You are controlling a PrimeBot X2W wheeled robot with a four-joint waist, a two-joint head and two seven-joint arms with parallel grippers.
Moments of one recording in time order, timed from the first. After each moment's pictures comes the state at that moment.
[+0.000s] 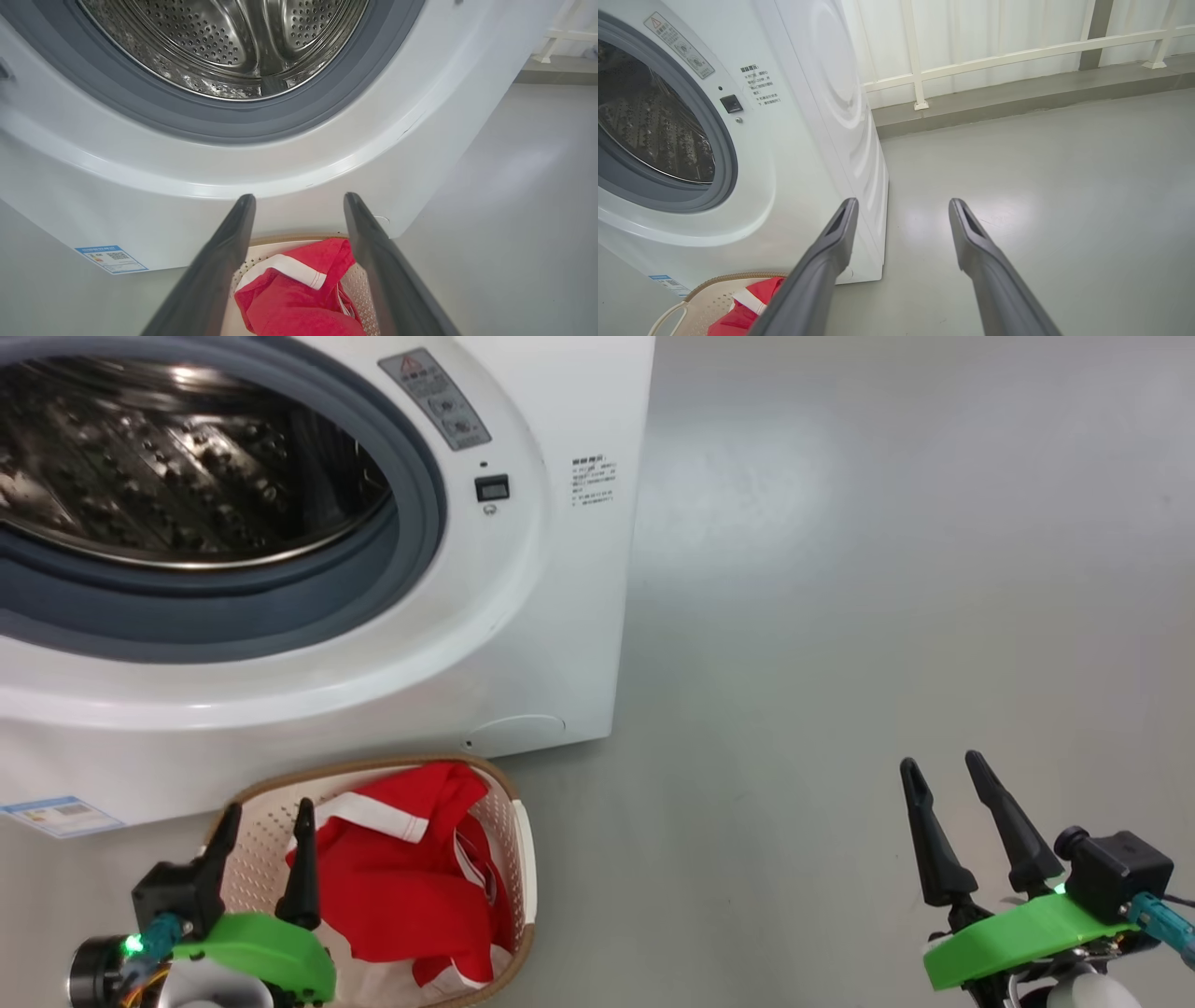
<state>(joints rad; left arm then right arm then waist) -0.31 0.05 0.12 0.64 -0.09 -0.12 -0.26 -0.07 -0.10 0.04 0.23 0.43 0.12 -0.26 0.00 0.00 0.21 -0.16</state>
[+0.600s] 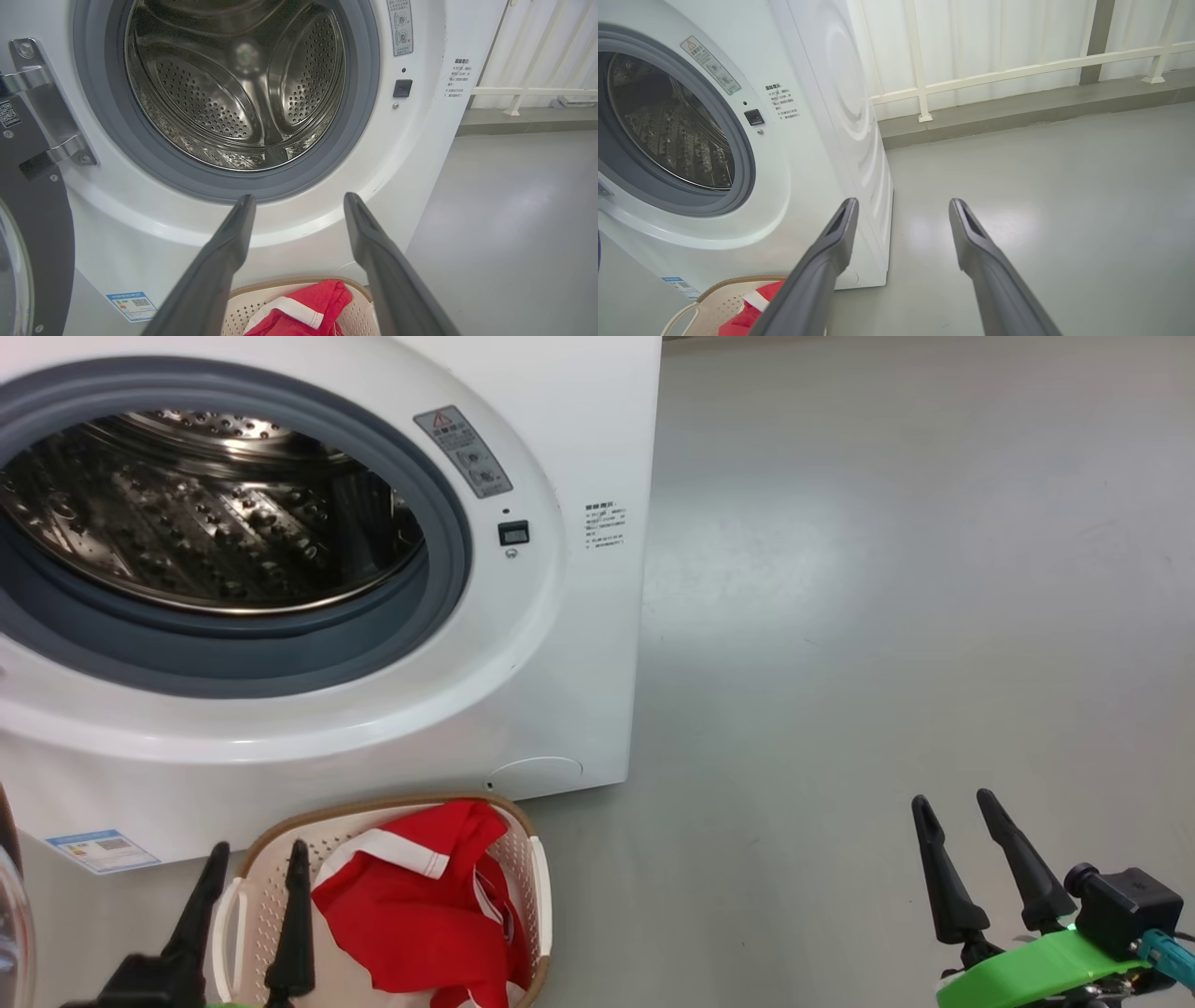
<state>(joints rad) -0.04 0.04 0.13 0.23 -0.10 -0.12 -0.26 0.01 -0.11 0.03 0.22 0.43 0.12 -0.26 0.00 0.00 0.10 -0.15</state>
